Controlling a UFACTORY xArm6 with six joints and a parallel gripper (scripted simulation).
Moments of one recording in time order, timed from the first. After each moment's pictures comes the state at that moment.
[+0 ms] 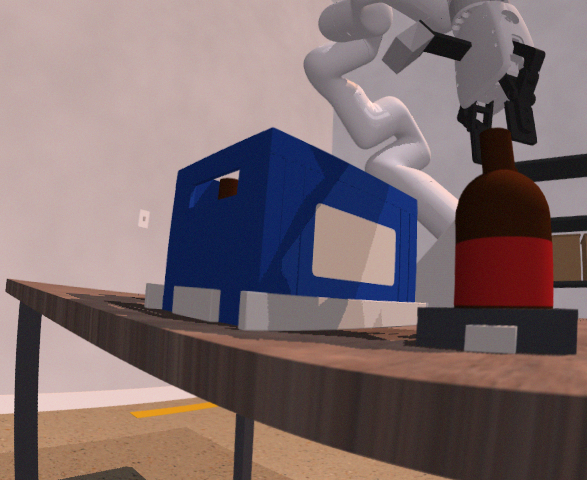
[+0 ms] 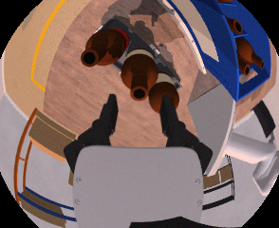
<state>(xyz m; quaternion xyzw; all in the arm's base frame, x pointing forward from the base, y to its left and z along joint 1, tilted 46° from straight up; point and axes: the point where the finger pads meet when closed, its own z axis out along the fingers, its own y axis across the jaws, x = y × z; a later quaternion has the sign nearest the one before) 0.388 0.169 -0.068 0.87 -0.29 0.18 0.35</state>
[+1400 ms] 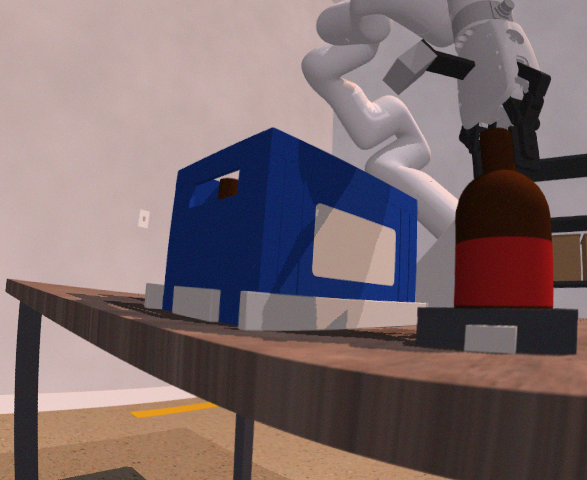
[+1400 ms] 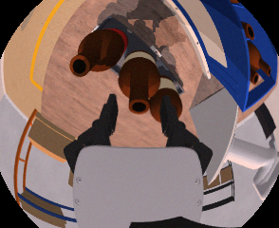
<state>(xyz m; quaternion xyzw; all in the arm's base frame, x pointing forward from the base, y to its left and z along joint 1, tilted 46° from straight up) 0.391 0.149 -0.087 0.87 -0.29 0.18 0.35</state>
